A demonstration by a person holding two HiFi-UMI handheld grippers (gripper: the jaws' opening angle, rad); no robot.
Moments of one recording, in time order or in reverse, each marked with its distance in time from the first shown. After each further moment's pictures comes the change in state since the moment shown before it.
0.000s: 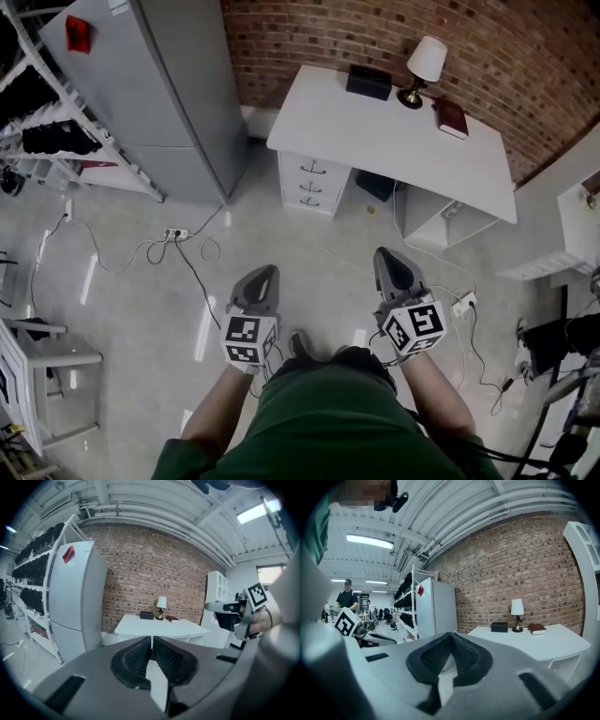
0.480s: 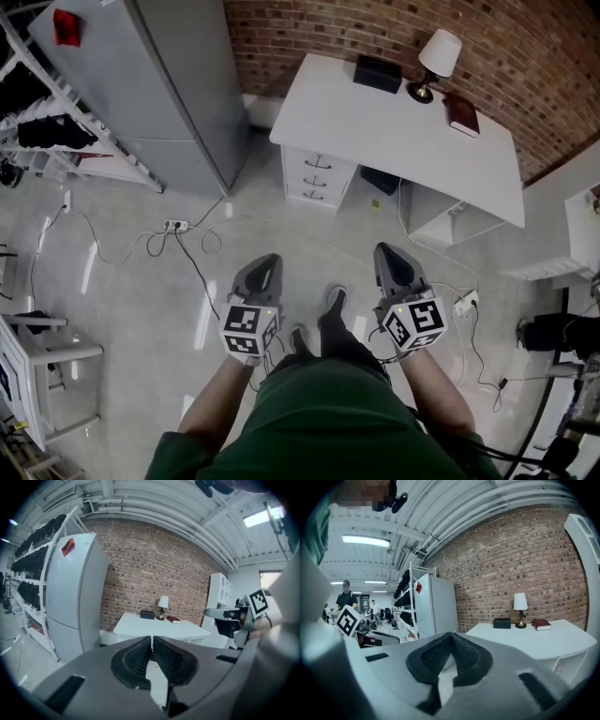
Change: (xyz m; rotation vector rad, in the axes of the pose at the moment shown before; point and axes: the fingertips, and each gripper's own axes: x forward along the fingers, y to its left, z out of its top) left arm 0.047 0.021 0.011 -0.040 0.018 -0.015; right arm 0.047 -0.017 -0.012 0.027 0.038 0.014
